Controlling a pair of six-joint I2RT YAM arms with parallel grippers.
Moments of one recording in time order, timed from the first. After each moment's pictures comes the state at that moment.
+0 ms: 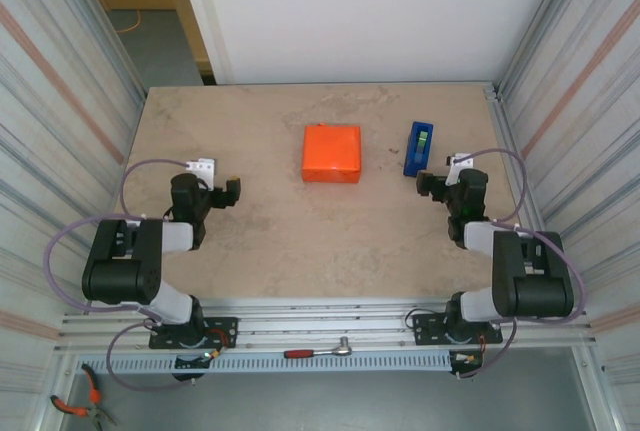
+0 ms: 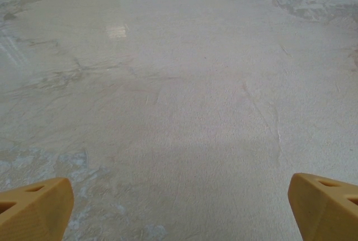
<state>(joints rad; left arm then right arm) -0.02 1.52 0.40 0.68 0.07 0.07 -0.02 1.42 0.40 0.60 -0.02 0.05</state>
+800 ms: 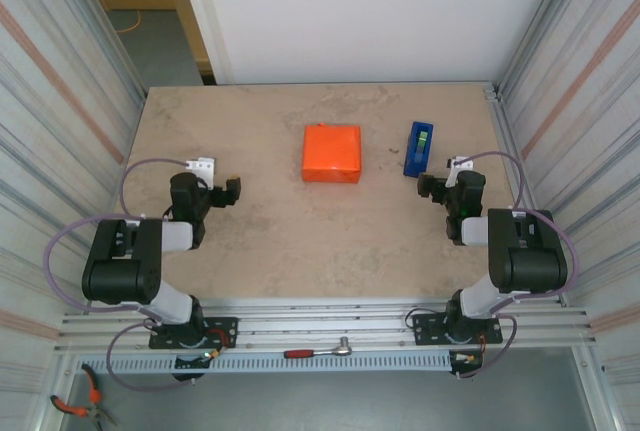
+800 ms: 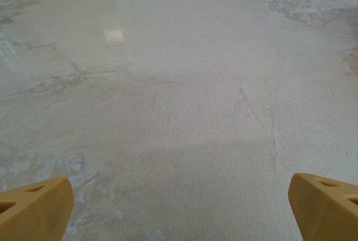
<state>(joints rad) -0.01 1.52 0.41 0.67 0.08 0.07 -0.04 1.55 0.40 0.69 0.00 0.07</state>
